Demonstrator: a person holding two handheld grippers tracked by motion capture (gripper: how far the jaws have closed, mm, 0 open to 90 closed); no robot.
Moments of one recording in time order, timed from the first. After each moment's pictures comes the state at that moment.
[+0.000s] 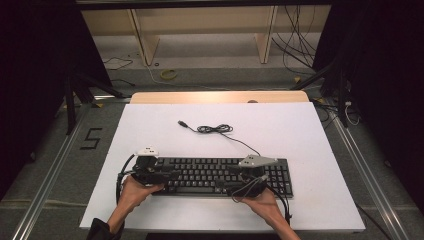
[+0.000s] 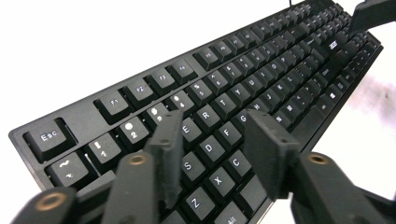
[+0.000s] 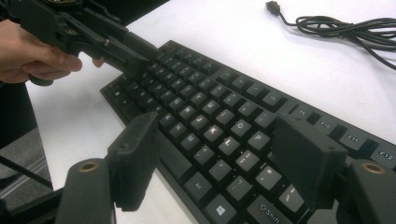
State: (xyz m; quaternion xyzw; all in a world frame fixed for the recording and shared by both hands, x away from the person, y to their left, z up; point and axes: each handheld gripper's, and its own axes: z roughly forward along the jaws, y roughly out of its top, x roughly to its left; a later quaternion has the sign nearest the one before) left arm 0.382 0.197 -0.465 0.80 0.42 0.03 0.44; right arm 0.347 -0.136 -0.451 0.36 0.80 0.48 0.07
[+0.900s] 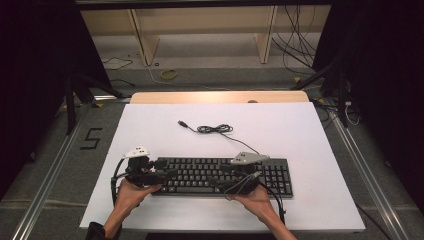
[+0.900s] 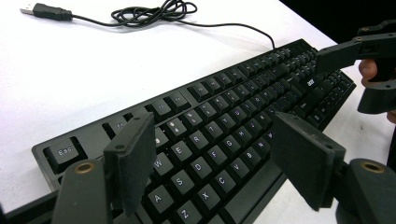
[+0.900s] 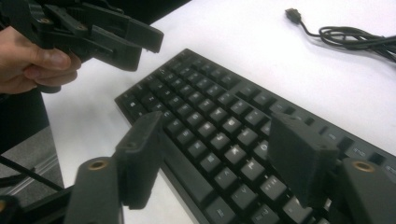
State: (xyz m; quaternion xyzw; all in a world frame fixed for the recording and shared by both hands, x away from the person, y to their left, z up) left arm 0.370 0.209 -0.454 0.76 0.42 0.05 0.50; right arm 0.352 -0.116 -0.444 0.34 0.80 0.49 0.06
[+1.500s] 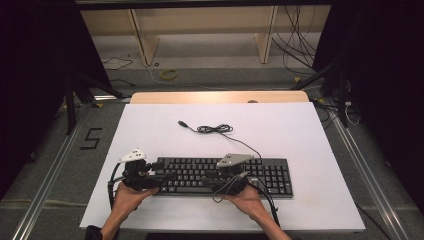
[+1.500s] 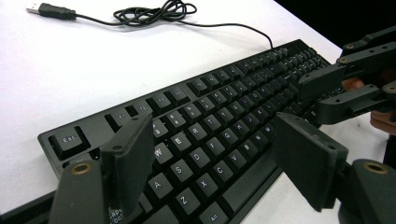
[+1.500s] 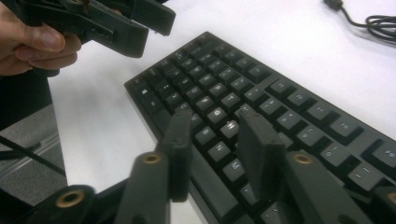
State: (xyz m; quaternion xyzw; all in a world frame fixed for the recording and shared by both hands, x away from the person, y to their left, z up) left arm 0.360 0.215 -0.456 0.75 0.42 0.05 0.50; right arm 0.355 -0.089 -0.452 0.31 0.83 0.46 0.04
